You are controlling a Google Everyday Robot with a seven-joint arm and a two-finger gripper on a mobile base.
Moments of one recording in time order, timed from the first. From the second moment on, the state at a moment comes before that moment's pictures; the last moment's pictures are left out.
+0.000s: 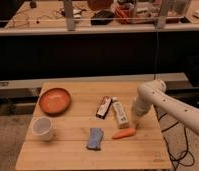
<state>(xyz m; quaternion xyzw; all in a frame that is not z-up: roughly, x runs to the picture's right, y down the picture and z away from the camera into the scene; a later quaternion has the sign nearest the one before) 0.227 0.174 0.847 -0.32 -0.10 -0.09 0.94</state>
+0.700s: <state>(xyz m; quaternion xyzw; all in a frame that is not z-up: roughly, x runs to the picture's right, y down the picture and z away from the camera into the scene) 0.223 0.179 0.848 -0.32 -0.10 -0.09 0.94</state>
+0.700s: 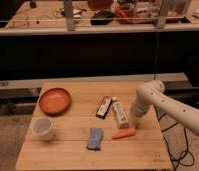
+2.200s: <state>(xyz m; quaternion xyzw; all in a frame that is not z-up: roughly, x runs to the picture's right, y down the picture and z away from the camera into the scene) 0.220 0.181 0.839 -0.32 -0.10 -0.10 0.93</state>
